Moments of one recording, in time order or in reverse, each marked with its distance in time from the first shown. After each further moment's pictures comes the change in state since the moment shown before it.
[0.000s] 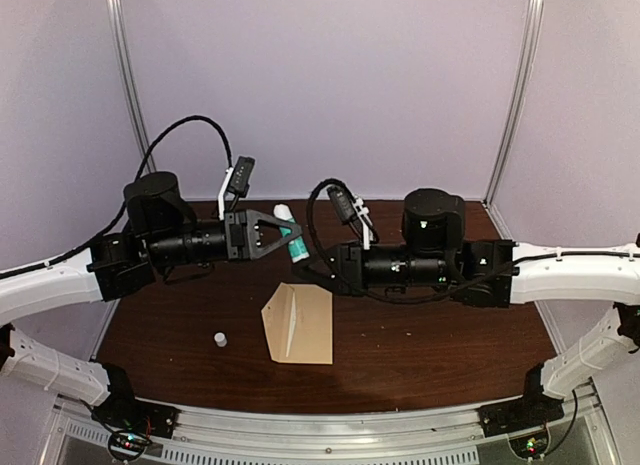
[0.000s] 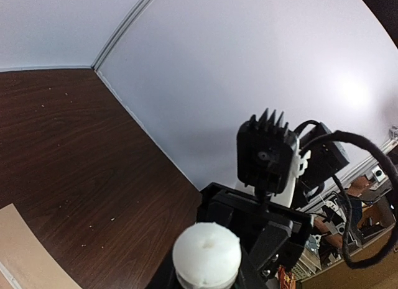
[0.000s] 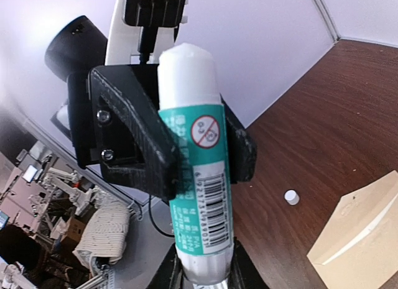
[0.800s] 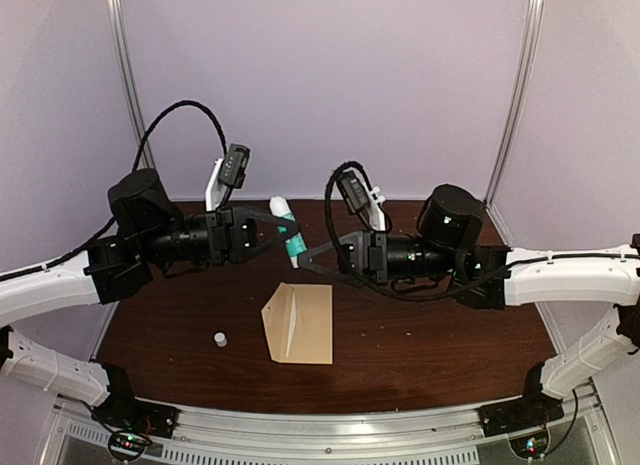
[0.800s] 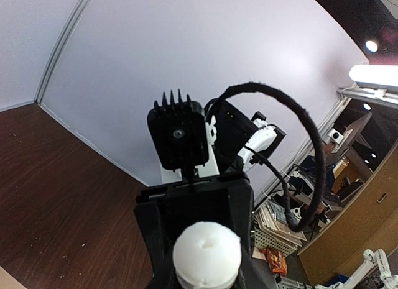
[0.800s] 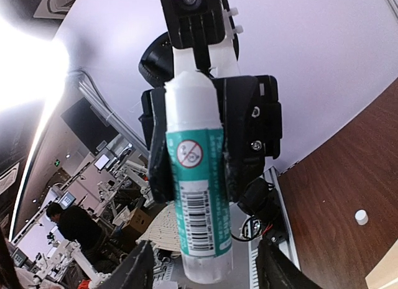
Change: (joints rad) left arm -0.002 -0.017 -0.011 0.173 0.190 0.081; right arm -0.082 0.009 -0.114 0.438 -0.407 0.223
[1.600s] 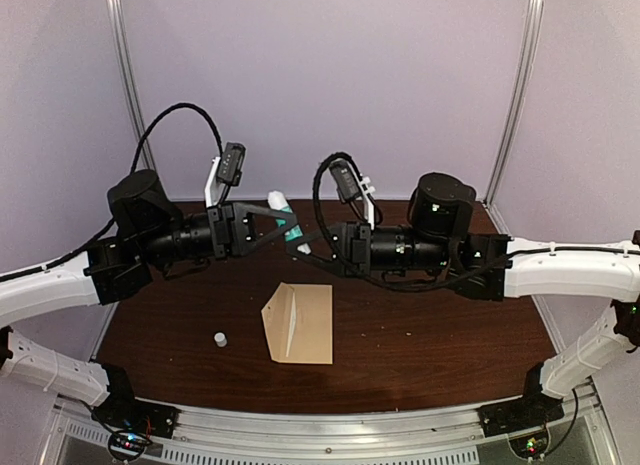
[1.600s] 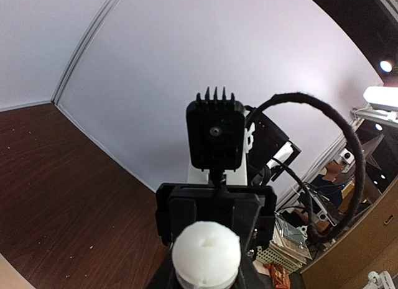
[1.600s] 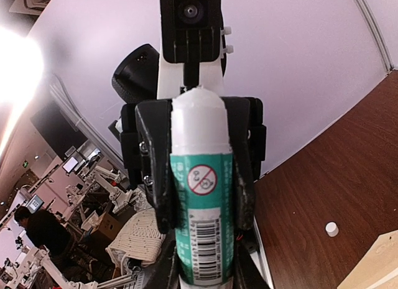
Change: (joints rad) left arm -0.001 -0.007 -0.014 0.005 -0.095 -0.034; right arm 0.024 0.017 0.109 -0.175 0.151 -0.135
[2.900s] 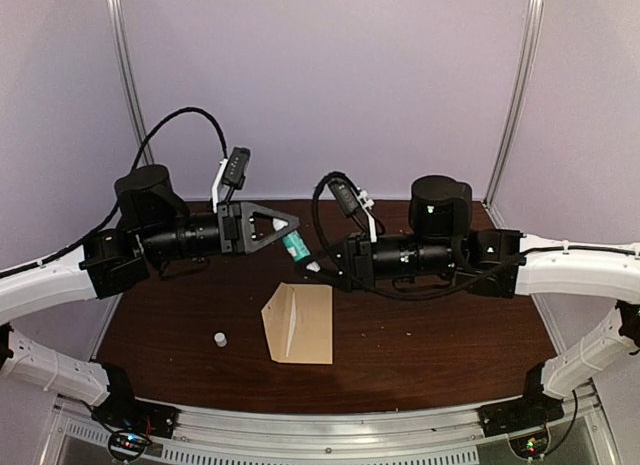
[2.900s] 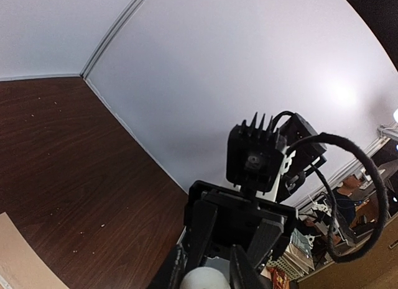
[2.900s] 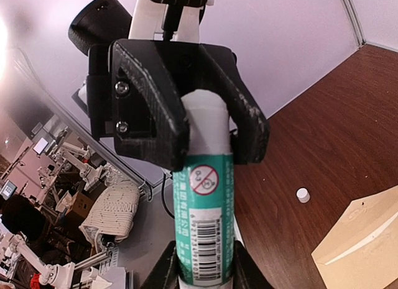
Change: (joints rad) left arm -0.002 0.008 0.058 -0.186 -0.080 -0.048; right arm 0.006 -0.040 0.021 -0.263 0.045 -0.140
